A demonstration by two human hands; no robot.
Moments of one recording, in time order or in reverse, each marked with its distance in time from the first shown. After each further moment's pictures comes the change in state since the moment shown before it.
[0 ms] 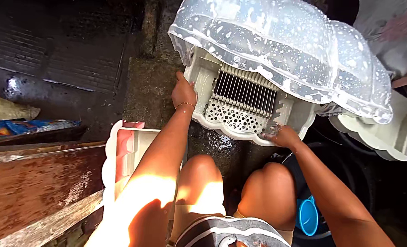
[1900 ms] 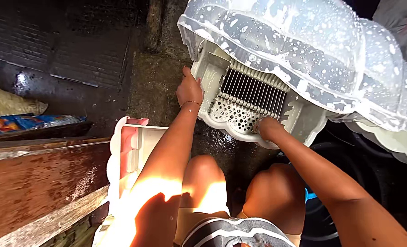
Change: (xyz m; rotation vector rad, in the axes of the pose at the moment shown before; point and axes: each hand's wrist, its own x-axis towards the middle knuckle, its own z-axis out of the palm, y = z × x) left_hand 0.001 0.001 0.004 0.025 0.005 0.018; right_hand 0.012 -0.092 0.003 -0.272 -0.057 -0.133
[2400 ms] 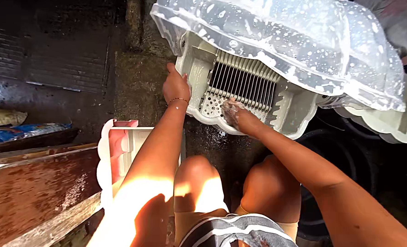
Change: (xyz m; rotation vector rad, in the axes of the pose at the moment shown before) left_hand -0.003 -0.002 0.000 -0.014 0.016 0.038; right_hand 0.037 -0.021 0.040 0.117 0.392 -0.471
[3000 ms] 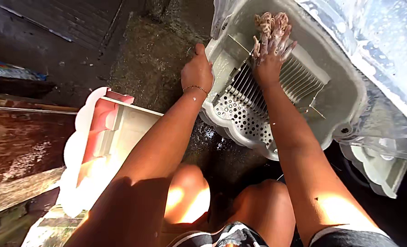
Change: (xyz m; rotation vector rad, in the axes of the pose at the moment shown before) left_hand 0.003 -0.004 -0.009 -0.051 -0.053 0.001; right_hand 0.169 0.026 -0.092 -0.367 0.543 0.177
